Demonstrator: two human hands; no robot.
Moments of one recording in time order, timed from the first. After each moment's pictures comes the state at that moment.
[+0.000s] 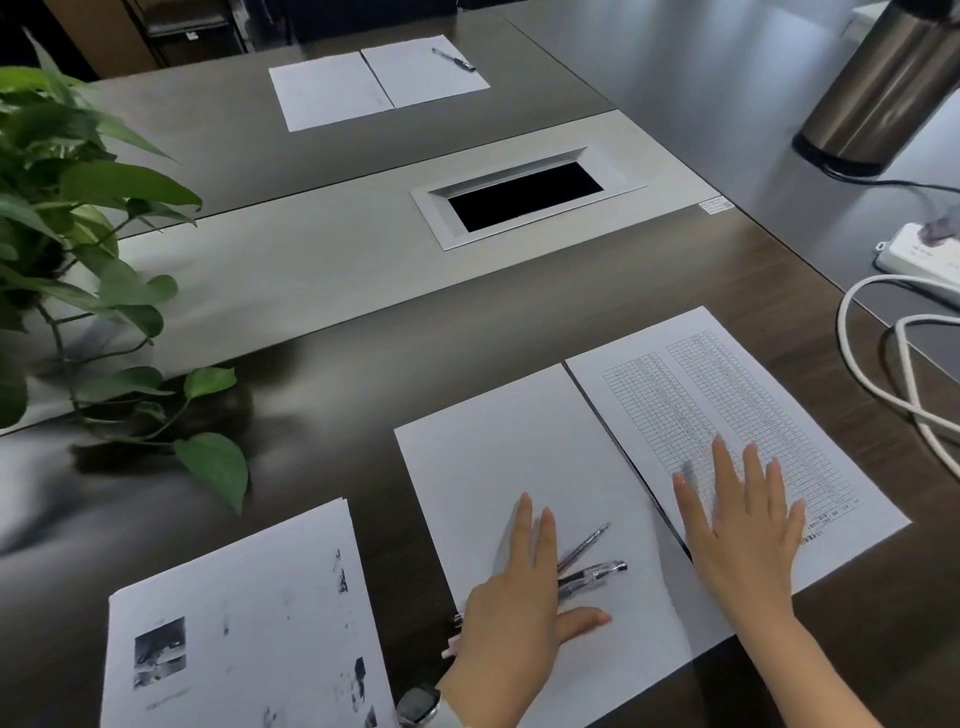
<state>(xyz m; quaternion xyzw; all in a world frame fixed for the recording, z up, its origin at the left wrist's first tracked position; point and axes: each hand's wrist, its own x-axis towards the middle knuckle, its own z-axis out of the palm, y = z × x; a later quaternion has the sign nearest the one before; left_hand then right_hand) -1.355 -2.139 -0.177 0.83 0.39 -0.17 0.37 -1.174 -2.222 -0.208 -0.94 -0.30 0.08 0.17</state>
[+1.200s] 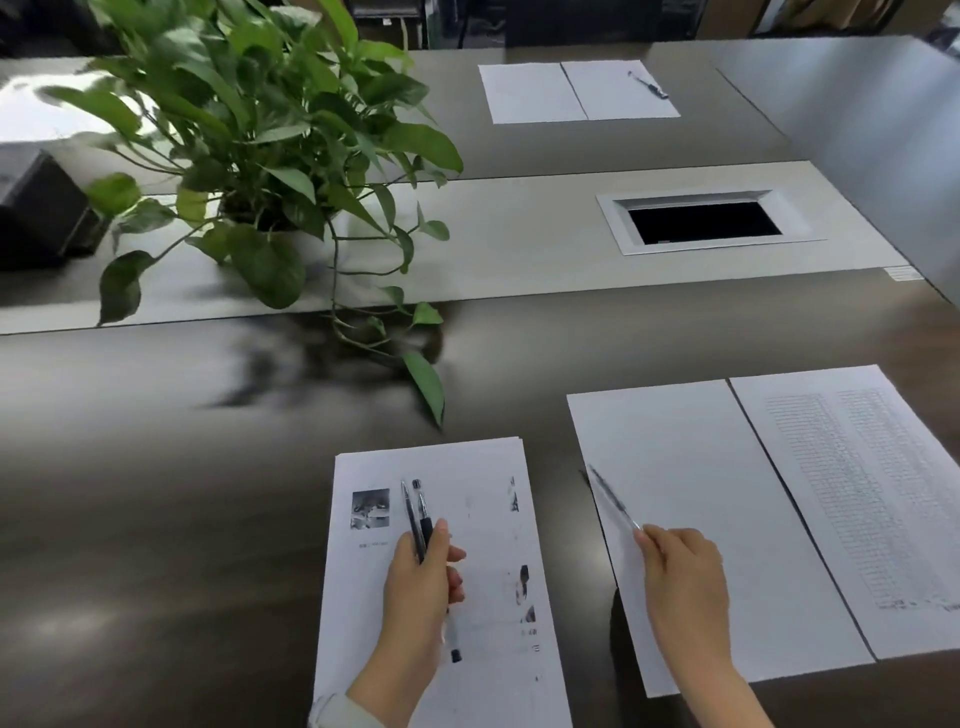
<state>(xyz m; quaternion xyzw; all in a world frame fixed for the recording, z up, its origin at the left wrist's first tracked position) -1.553 -2.119 -0.180 0.26 0.69 0.31 0.61 -1.351 -2.183 -0.199 -0.86 -0.39 0.18 0.28</state>
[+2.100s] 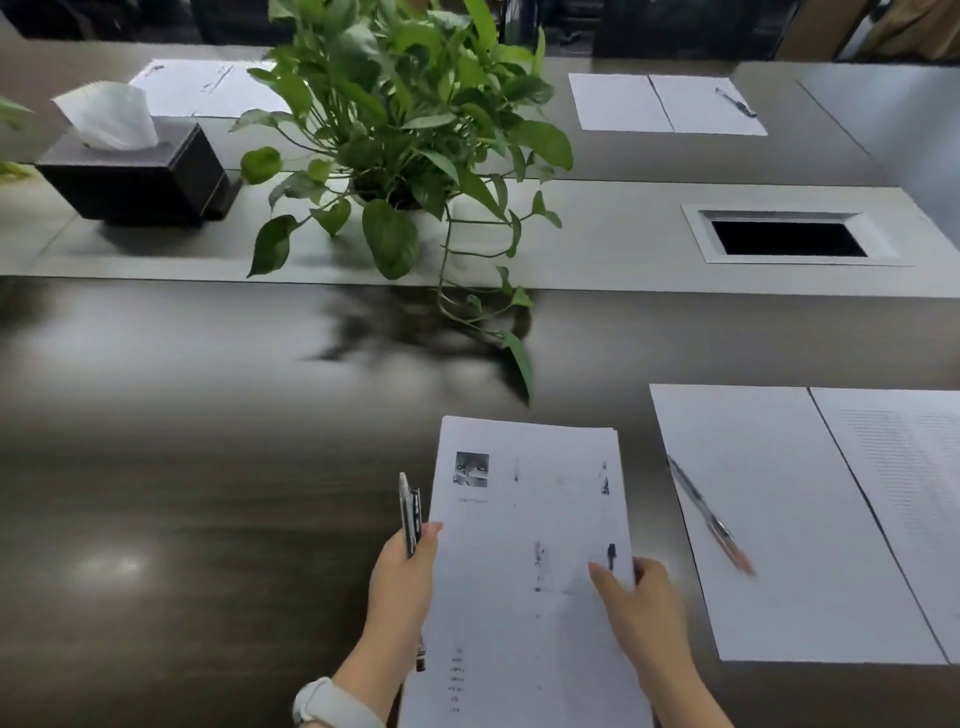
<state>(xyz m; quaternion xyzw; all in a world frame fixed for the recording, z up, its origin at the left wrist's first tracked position) -1.658 -2.150 -0.169 0.28 0.71 0.31 0.56 -1.465 -2.200 -0.187 -0.82 -0.27 0.40 0.30</state>
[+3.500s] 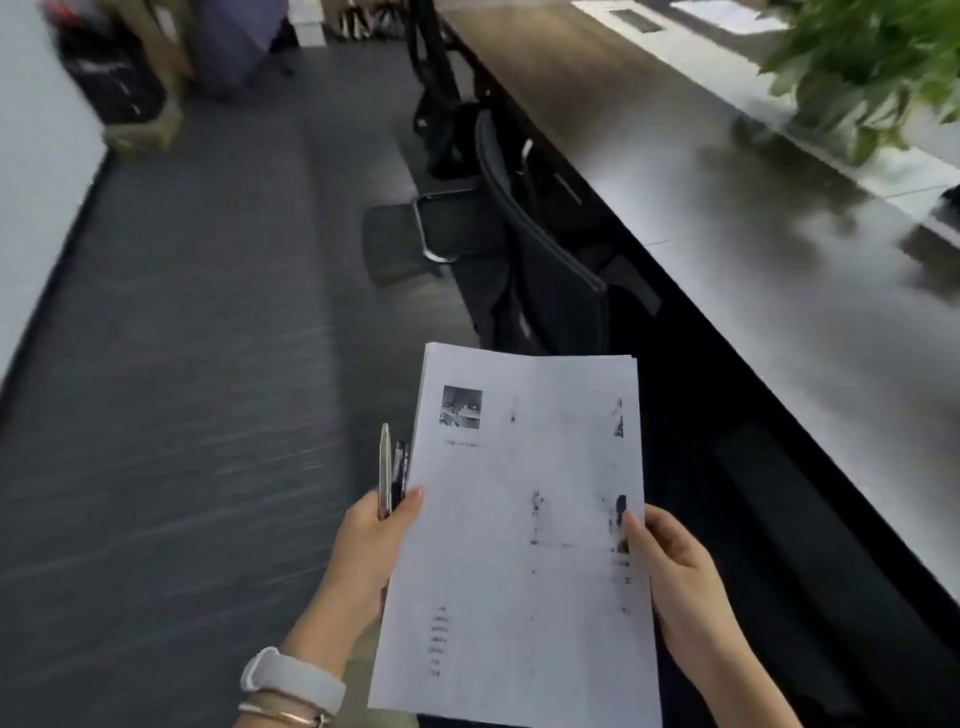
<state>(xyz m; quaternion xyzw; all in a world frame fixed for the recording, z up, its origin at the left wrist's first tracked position) -1.974 -2.820 -0.139 -0.12 0.70 0.64 0.27 -1.837 -2.615 -0.124 -0.39 -0.60 0.70 0.07</state>
